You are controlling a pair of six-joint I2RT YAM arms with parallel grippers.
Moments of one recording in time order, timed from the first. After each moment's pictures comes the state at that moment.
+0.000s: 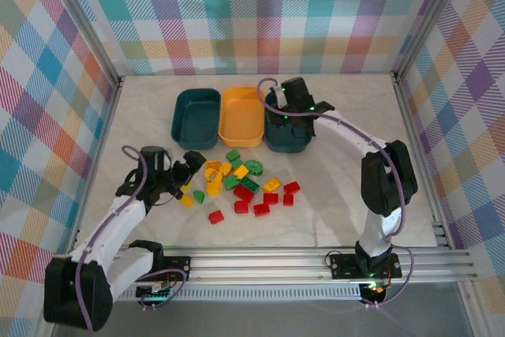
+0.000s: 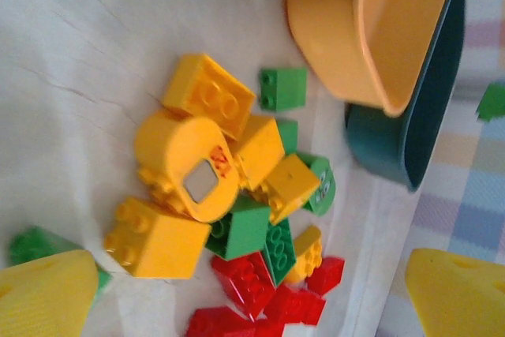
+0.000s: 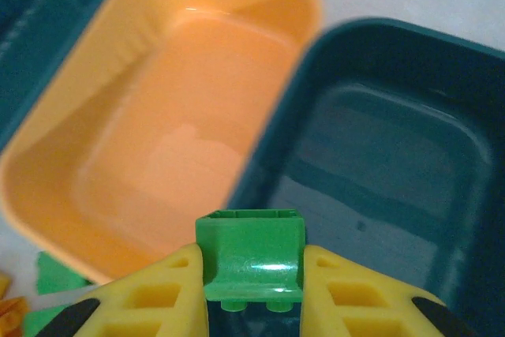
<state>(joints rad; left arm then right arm) -0.19 1.01 0.54 -0.32 0.42 -1.02 0.50 1.82 1.44 -0.40 -0.04 0.13</state>
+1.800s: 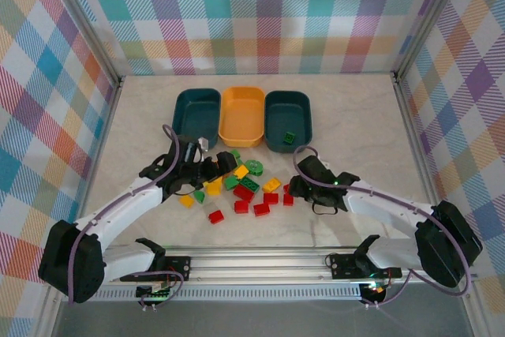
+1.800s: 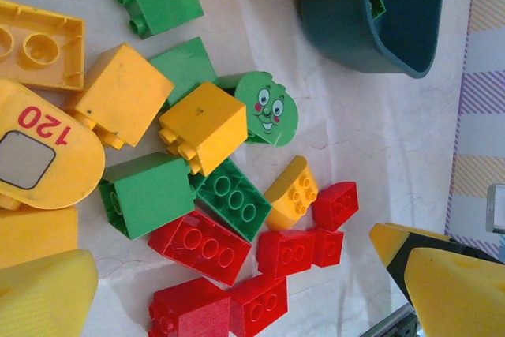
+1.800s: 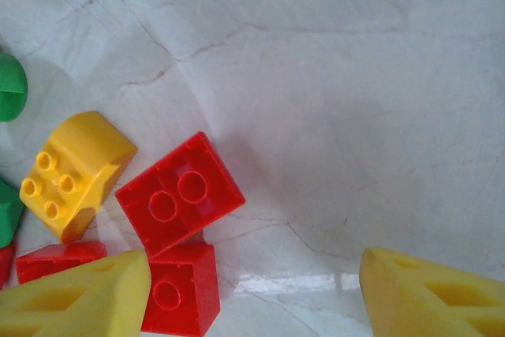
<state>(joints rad) -0.47 1.16 0.69 -0.33 0.33 -0.86 0.74 1.22 0.62 -0.49 0.14 0.94</state>
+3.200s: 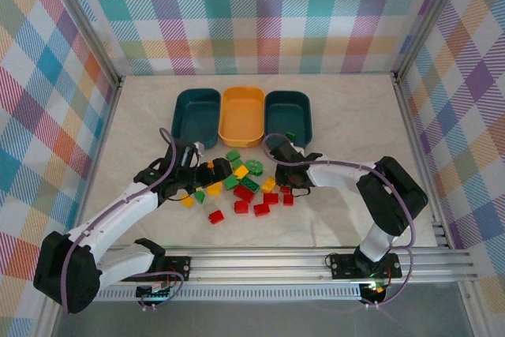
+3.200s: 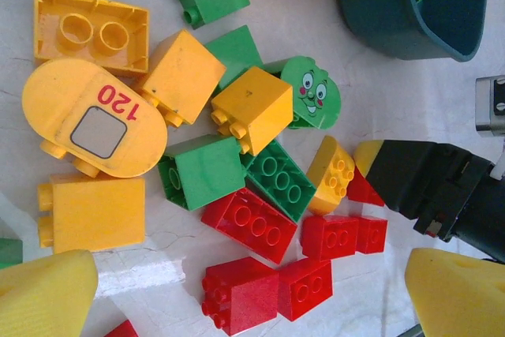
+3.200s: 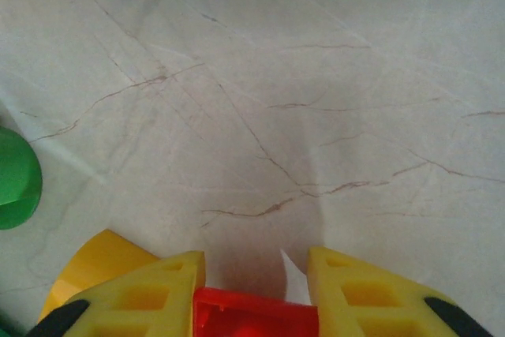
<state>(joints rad) -0.47 1.08 0.68 -0.45 0.26 -0.79 0.74 1.67 0.89 -0.39 0.17 0.81</state>
